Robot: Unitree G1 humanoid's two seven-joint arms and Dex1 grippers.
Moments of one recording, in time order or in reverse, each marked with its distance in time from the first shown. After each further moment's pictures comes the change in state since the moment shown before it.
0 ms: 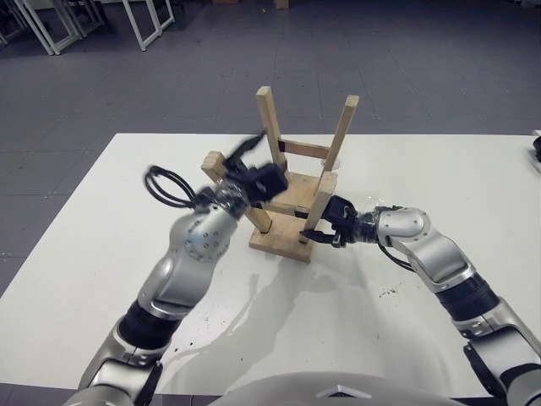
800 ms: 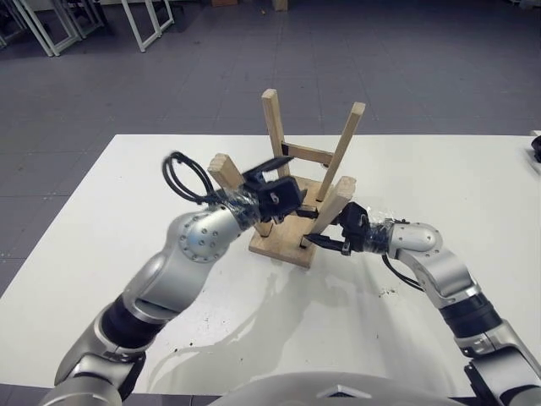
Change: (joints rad) left arm 0.001 0.135 -0.185 -0.090 -0.177 0.243 -0.213; right arm 0.143 0.011 -0.080 0.029 0.085 -0.229 0.069
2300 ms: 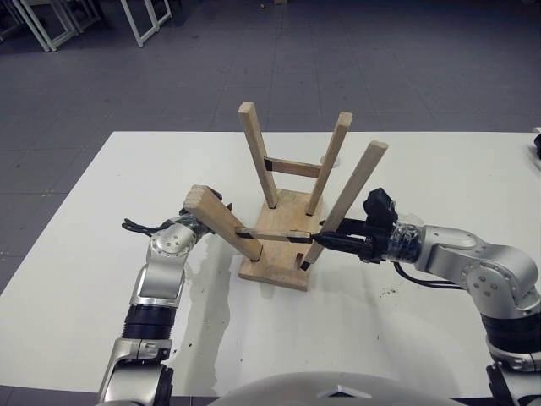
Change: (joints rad) left arm 0.157 -0.232 0.481 0.643 -0.075 -0.210 0.040; right arm 0.050 -0.092 -0.254 -0.430 0.600 0.691 -0.198
